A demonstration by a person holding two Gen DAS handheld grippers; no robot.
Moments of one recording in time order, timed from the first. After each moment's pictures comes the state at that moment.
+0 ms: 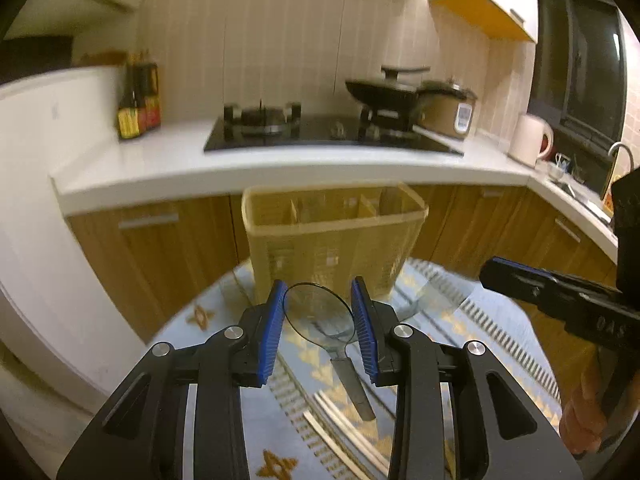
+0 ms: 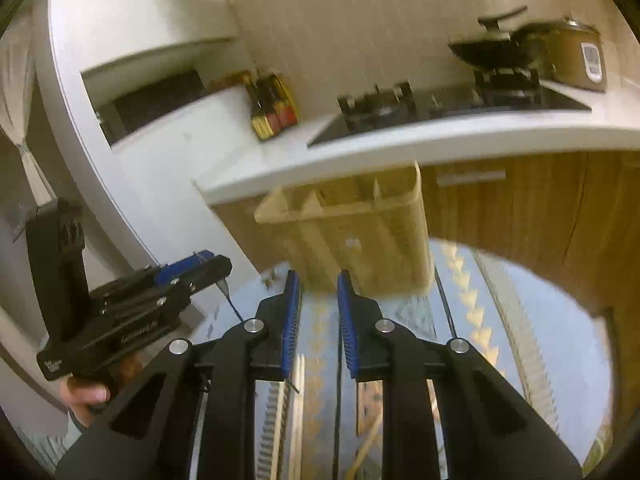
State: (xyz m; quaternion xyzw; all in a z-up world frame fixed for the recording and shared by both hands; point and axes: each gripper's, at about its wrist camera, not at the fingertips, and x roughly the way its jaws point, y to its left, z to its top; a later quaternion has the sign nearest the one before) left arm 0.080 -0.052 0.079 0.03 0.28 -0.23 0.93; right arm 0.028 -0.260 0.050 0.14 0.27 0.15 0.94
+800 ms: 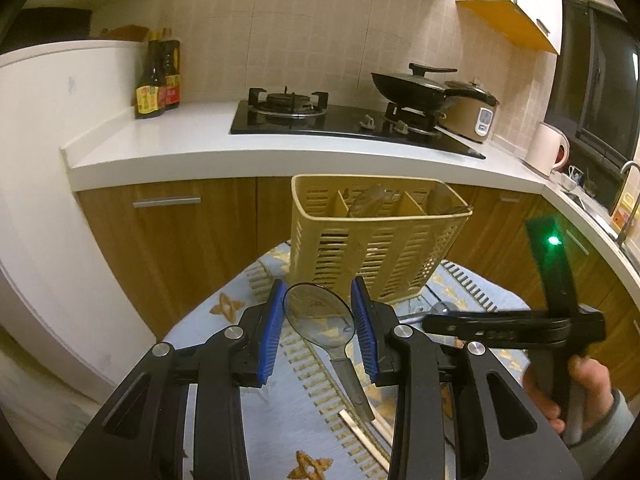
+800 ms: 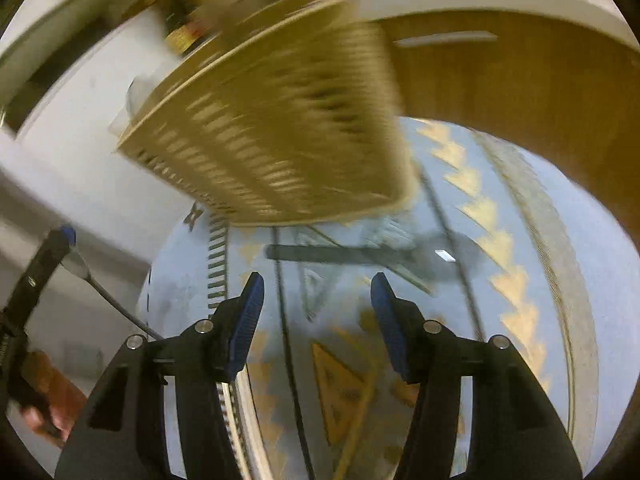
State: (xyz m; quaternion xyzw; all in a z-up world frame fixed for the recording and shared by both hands) left arm 0.106 -0.013 0.061 0.00 0.31 -0.21 0.93; right arm 0.129 -0.252 -0.051 0.16 0.48 0.11 0.86
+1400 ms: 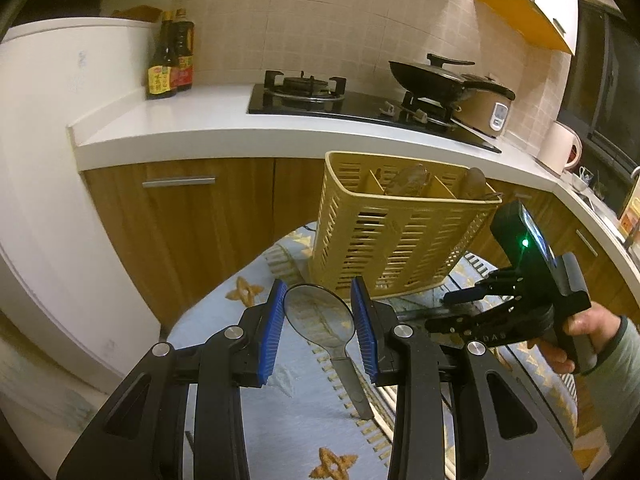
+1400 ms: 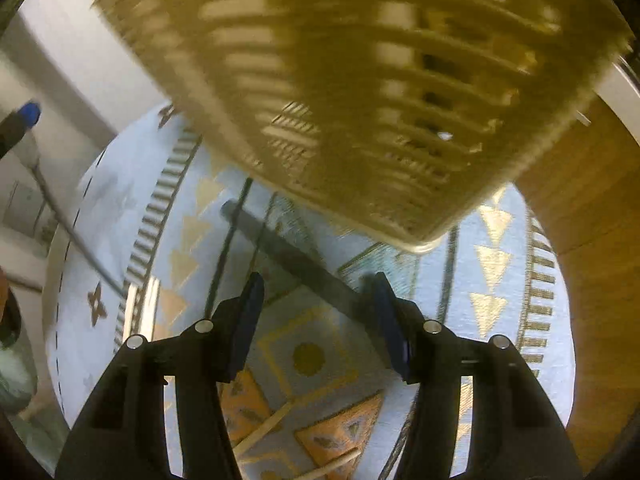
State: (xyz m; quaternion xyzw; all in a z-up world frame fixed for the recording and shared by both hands) left arm 0.120 0.003 0.043 0.00 0.33 -0.19 0.92; right arm 0.176 -0.232 -0.077 -0.07 0.56 0.18 0.81
